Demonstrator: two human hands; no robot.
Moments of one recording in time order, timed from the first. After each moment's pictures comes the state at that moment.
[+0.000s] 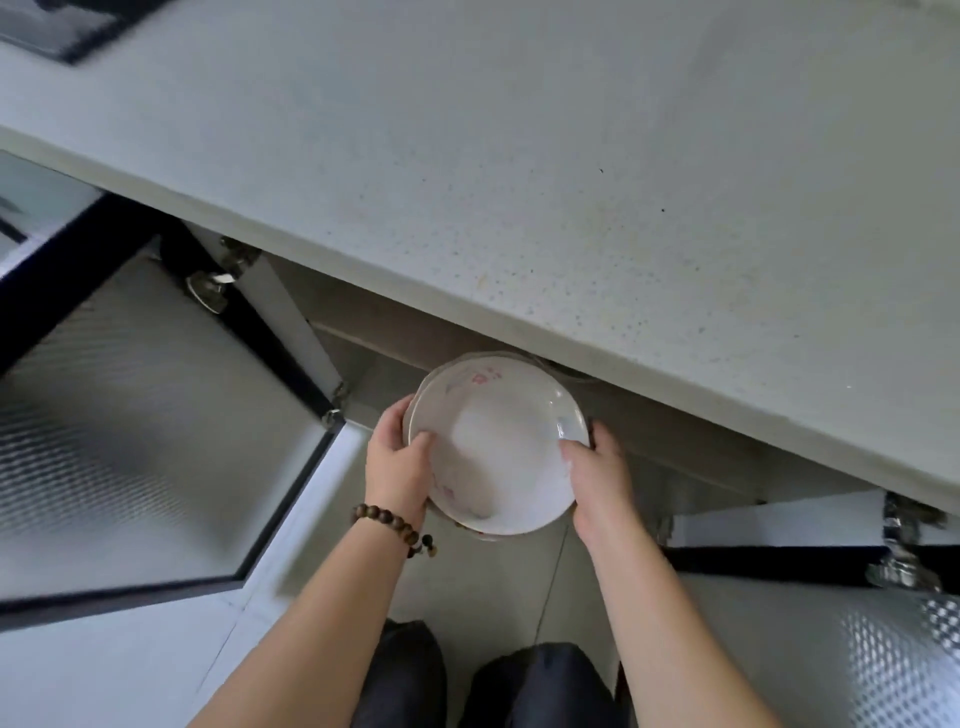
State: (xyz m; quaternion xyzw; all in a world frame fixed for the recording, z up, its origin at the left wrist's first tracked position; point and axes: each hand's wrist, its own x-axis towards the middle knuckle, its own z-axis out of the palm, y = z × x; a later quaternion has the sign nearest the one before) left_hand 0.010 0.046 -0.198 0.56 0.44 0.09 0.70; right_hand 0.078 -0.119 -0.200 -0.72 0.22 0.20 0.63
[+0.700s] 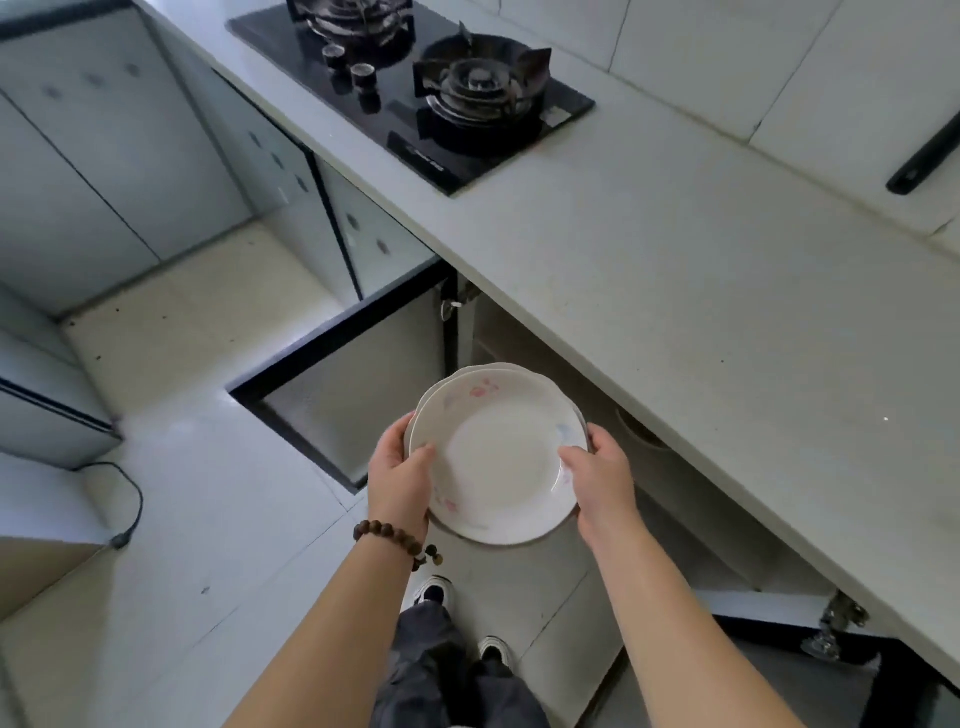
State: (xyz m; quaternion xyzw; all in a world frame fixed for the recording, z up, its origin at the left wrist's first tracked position) left_hand -0.170 0.058 0.029 0.43 0.52 0.25 0.69; right_hand -0.030 -0.068 0.037 -0.73 0.02 0.34 0.59
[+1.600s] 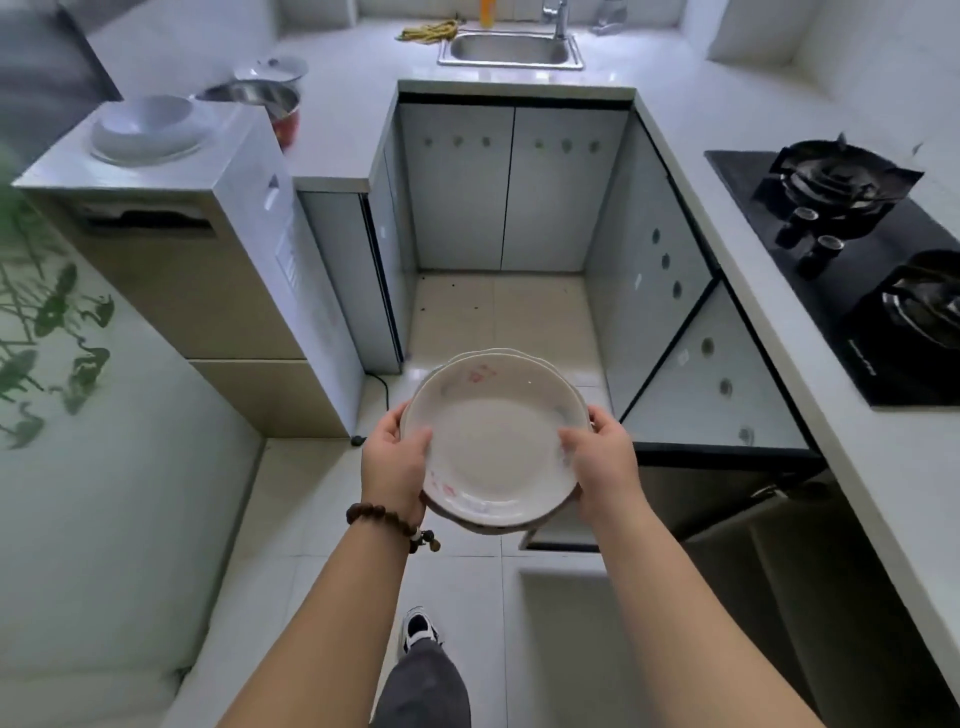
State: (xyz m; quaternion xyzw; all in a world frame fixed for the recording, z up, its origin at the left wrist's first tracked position) left_hand -0.439 0.222 0.091 0.21 0.61 0.55 0.53; right_hand -0.251 0.228 0.102 -0.64 -0.27 0.54 0.47
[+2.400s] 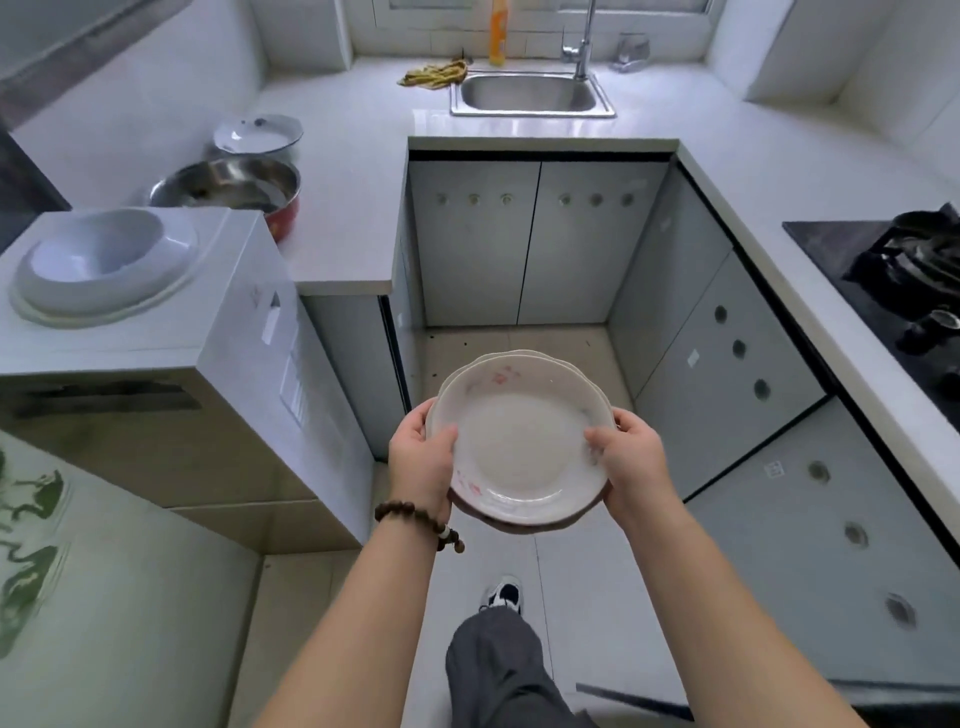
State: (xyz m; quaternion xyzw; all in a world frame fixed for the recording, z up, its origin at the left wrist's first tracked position) left_hand -0.533 0.539 0.090 0.23 0.58 0.55 0.56; right_hand -0.346 0.534 0.104 -0.65 -0.22 0.52 0.51
